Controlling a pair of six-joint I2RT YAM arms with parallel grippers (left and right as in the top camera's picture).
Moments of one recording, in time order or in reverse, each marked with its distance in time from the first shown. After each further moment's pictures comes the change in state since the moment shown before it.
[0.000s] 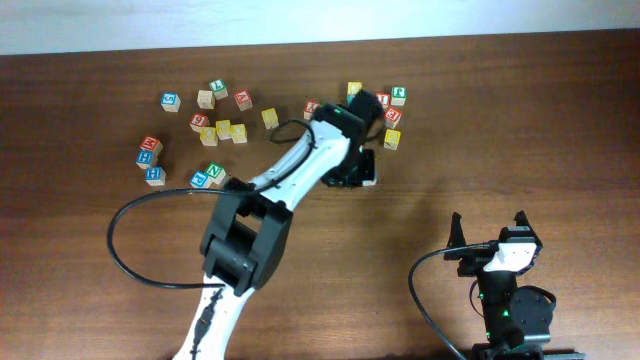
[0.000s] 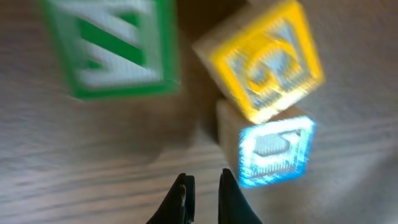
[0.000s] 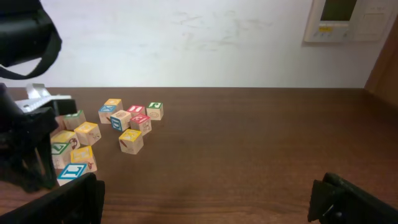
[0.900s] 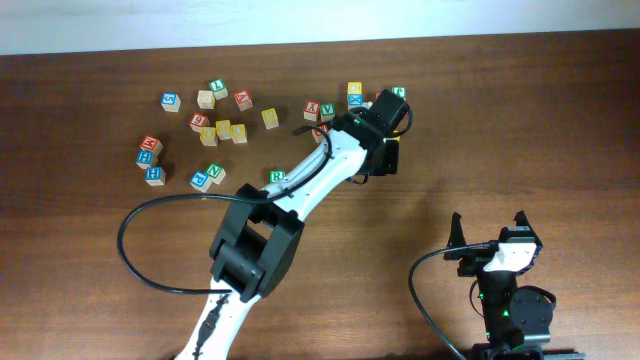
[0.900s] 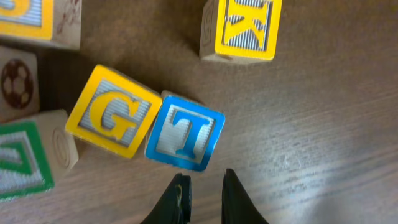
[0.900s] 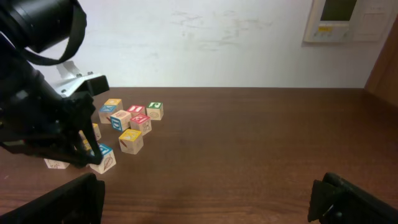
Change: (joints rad) left arm -0.067 0.000 0.015 0.225 -0.103 0.002; right arm 0.000 0.000 0.000 0.000 0.000 0.001
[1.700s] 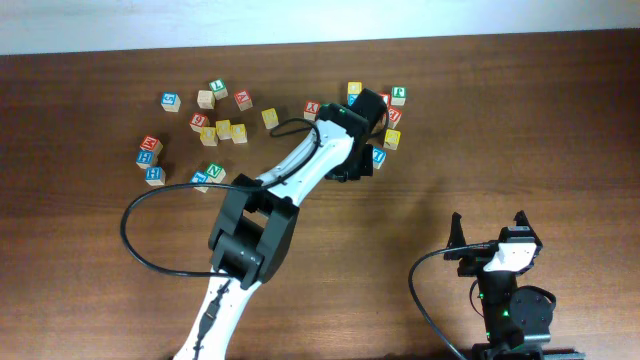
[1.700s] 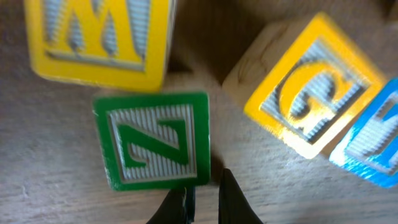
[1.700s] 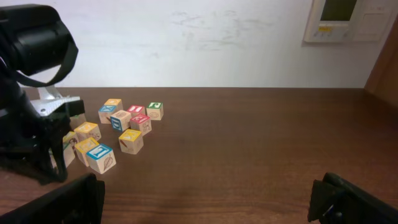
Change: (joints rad) left arm 0.074 0.070 0.050 -0.185 -0.041 -0.006; right arm 0.000 0.000 0.000 0.000 0.000 0.000
